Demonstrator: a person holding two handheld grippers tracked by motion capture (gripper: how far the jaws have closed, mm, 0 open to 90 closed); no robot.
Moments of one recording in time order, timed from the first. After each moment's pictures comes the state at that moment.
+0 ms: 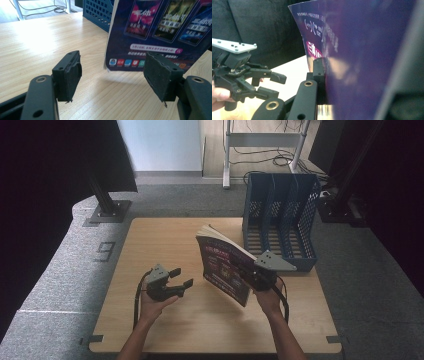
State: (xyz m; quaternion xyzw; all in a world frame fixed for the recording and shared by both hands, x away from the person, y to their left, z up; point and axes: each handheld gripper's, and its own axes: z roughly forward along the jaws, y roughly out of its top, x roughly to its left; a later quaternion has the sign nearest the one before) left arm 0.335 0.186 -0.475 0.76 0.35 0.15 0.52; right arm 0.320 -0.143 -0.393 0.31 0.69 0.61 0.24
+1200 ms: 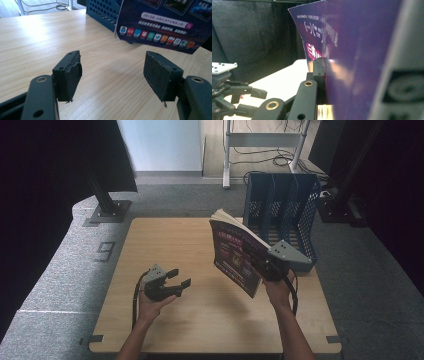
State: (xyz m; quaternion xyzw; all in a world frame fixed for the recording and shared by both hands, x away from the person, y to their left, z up) left arm 0.336 0.192 -0.478 0.76 0.37 0.15 0.52; right arm 0.327 -0.166 -0.365 0.34 0.66 0.61 0.28
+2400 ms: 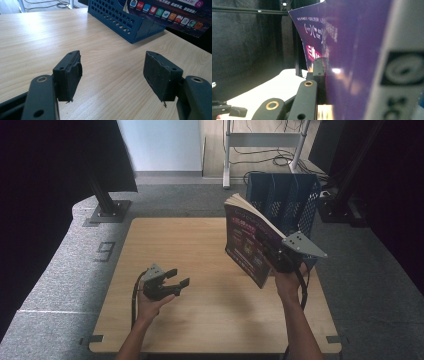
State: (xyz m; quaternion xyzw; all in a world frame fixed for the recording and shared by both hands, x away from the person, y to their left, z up) left arm 0.338 0.197 -0.477 0.75 0.38 0.14 0.52; right arm 0.330 -0.187 -0.339 0.36 0.62 0.61 0.33
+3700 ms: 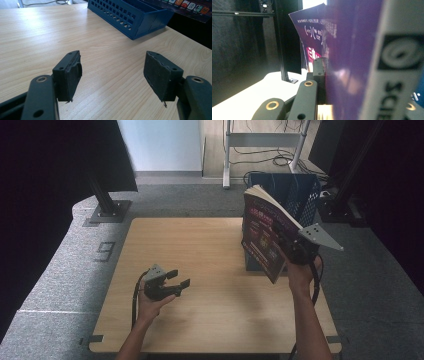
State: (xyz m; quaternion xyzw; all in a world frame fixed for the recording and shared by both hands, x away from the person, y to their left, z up) left arm 0.340 0.196 -0.482 0.76 0.38 0.13 0.51; right arm 0.343 -0.220 -0.328 0.40 0.59 0.60 0.37
